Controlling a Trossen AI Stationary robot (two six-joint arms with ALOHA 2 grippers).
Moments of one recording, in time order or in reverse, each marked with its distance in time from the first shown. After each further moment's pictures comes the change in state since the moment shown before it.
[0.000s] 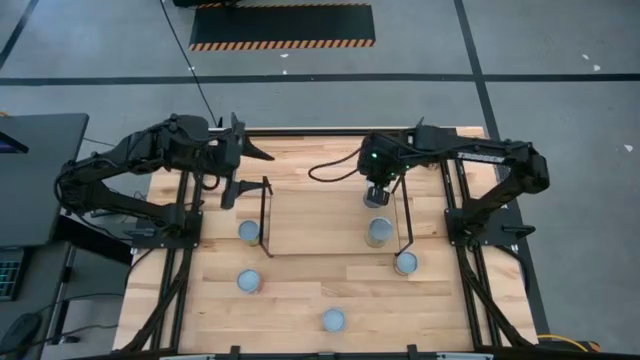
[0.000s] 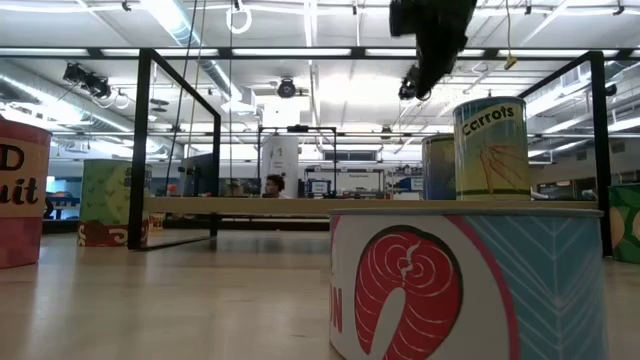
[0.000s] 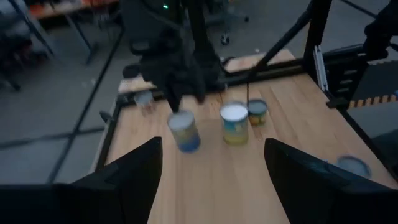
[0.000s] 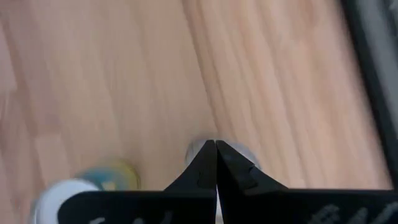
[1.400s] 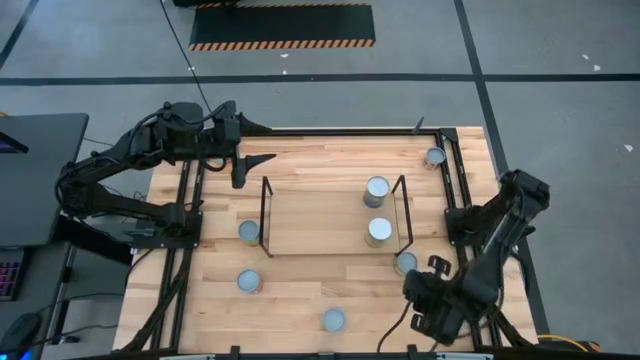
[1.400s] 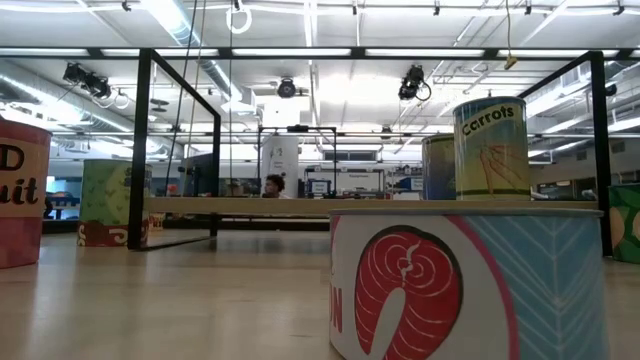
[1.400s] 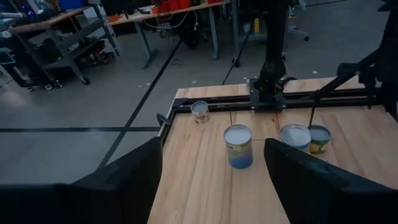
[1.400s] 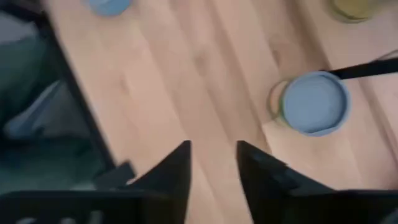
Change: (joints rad) left arm 0.100 0.002 0.000 0.101 -0.133 -0.043; right arm 1.121 0.173 -0.038 -0.118 0.190 1.298
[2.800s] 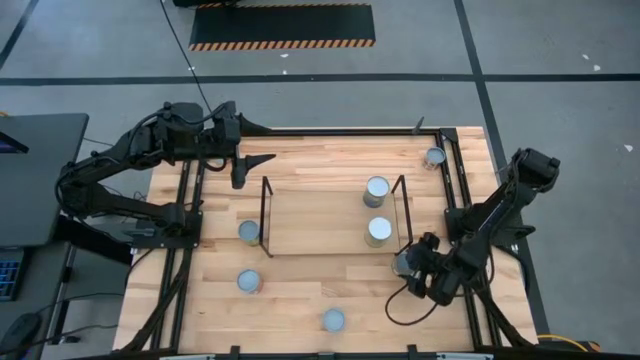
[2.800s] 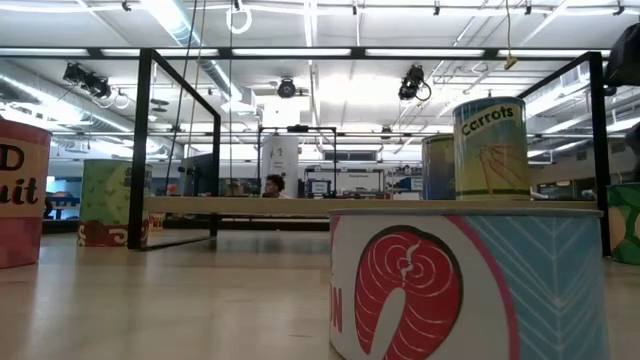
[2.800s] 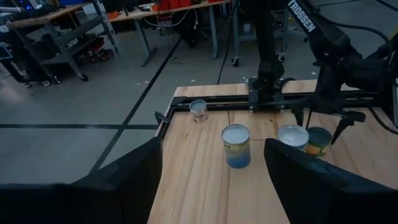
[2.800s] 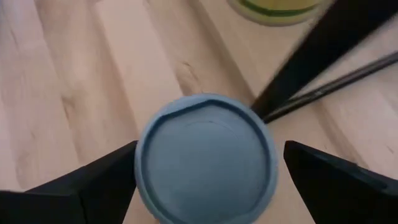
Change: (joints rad) left arm 0.000 0.000 0.000 -0.006 0.000 -0.020; right arm -0.046 -0.261 -0.812 0.654 0.305 -0.084
